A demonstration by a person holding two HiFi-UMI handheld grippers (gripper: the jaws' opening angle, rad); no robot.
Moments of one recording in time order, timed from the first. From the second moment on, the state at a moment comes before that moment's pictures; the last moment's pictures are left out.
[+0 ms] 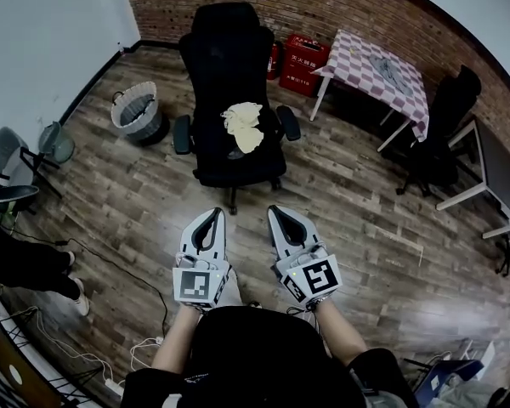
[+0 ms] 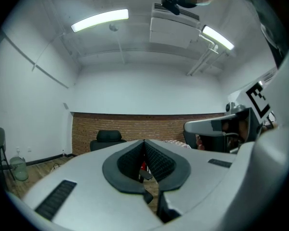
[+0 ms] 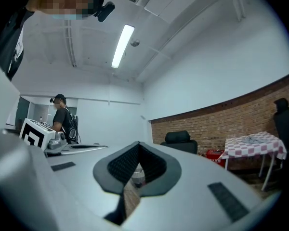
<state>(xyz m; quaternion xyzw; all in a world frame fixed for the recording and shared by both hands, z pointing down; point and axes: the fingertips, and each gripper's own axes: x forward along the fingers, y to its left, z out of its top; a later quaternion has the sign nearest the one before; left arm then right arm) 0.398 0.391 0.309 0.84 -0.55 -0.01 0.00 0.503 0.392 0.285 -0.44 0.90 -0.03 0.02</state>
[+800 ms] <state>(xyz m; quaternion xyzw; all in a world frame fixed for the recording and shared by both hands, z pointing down) 0.319 0.152 0.327 0.87 -0.50 -0.01 0.03 0.398 0.149 0.318 -0.46 0.88 -0.06 -0.04</state>
